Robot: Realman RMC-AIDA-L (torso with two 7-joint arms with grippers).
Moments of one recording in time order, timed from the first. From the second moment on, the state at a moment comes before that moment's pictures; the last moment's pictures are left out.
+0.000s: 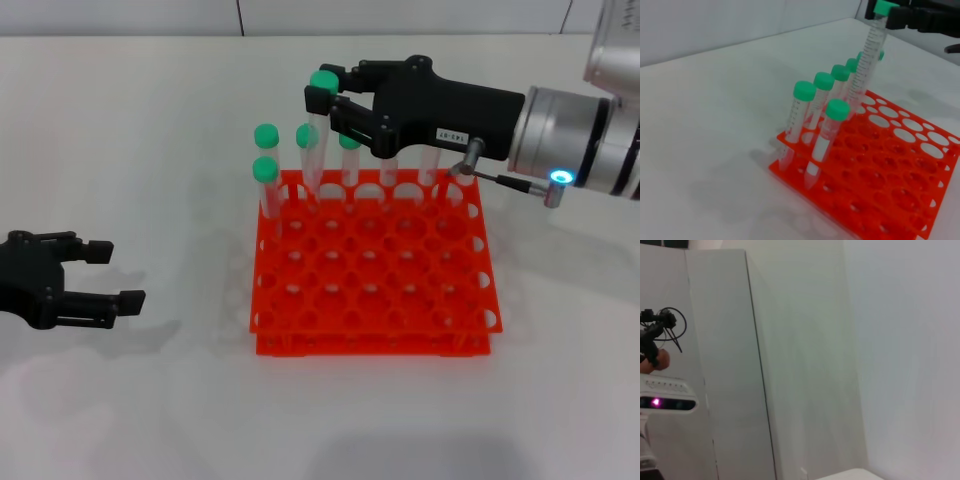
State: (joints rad) left arm -0.31 -2.02 0.74 1.10 2.15 1.76 -1.70; right arm 0.57 2.03 -1.64 -0.76 -0.96 -1.03 1.24
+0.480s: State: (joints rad) left arm -0.31 -2.02 0.74 1.10 2.15 1.75 -1.70; right arm 0.60 2.03 -1.73 -0.70 -0.84 -1.01 1.14
